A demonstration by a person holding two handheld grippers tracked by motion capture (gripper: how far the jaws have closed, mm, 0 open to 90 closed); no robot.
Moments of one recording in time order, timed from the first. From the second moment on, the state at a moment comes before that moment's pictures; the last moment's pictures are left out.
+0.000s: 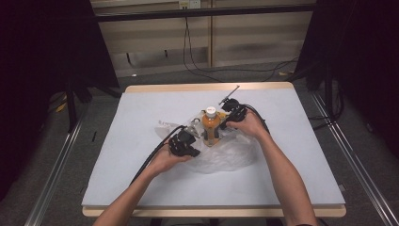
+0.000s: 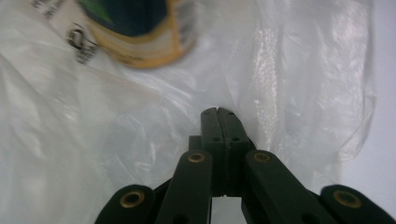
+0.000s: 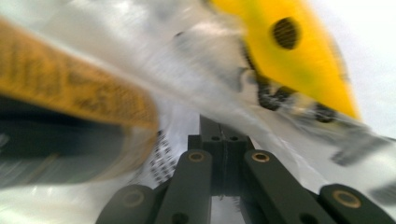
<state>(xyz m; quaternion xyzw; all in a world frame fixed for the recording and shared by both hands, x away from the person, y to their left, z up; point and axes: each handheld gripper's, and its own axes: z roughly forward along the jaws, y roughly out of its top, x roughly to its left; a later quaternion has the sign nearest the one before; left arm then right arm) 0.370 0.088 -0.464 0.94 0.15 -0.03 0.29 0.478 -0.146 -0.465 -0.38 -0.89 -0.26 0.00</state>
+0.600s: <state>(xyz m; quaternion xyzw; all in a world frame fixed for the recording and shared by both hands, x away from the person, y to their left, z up) 0.317 0.089 -0.461 0.95 0.09 -0.04 0.28 0.509 -0.154 -0.469 -0.43 -0.86 -0.27 -0.05</state>
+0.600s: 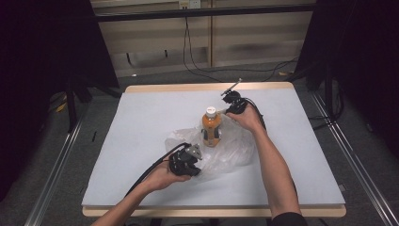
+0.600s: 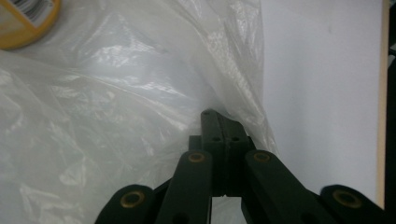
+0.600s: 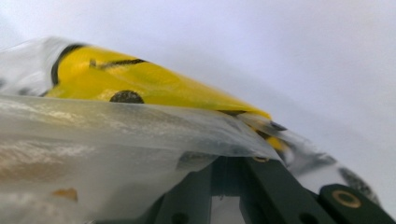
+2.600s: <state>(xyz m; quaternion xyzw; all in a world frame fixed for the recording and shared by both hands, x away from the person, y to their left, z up) 0.387 0.112 -0.470 0.92 0.21 -0.02 0.32 0.391 -0.181 -0.466 -0.34 -0.86 -0.38 -0.03</state>
